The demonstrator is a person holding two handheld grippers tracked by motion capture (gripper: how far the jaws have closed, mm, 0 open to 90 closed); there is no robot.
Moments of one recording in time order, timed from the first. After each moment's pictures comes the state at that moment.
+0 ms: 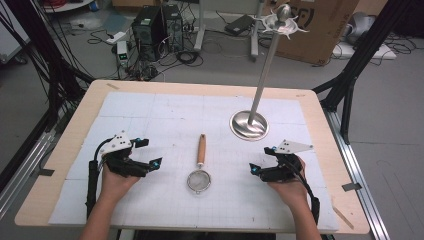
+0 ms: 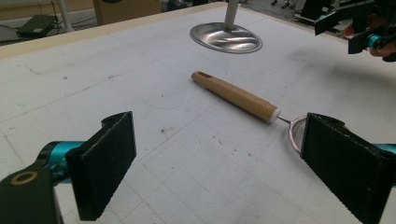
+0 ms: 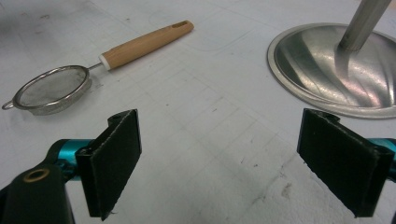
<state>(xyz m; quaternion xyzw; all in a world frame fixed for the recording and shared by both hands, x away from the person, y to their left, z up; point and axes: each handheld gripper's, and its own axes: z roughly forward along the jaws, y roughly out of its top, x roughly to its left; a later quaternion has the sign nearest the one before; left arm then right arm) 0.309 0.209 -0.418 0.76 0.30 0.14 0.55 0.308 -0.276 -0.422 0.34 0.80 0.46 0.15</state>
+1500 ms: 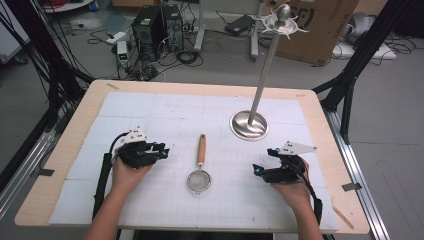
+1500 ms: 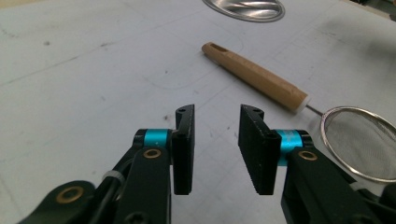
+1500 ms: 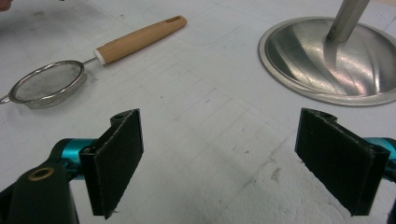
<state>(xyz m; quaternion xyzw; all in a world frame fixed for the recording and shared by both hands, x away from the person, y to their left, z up) 0.338 0.179 -0.426 0.79 0.33 0.12 0.50 0.303 -0.284 -0.421 0.35 0.80 0.46 0.15</state>
